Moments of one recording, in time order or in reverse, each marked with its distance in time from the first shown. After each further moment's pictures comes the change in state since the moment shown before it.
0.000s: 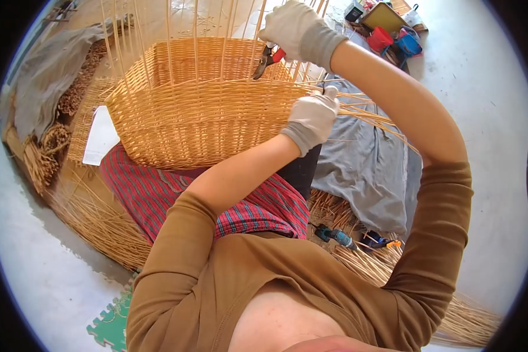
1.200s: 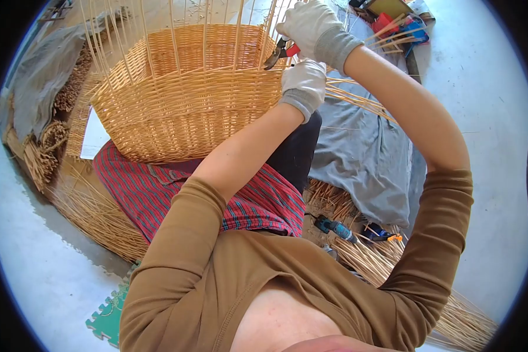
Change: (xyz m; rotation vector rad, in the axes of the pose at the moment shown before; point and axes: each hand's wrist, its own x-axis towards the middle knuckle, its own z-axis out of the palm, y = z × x) left_hand 0.050 -0.017 0.028 -0.001 -0.276 -0.339; right_hand -0.055 -0.004 0.050 -0.154 0.448 0.183
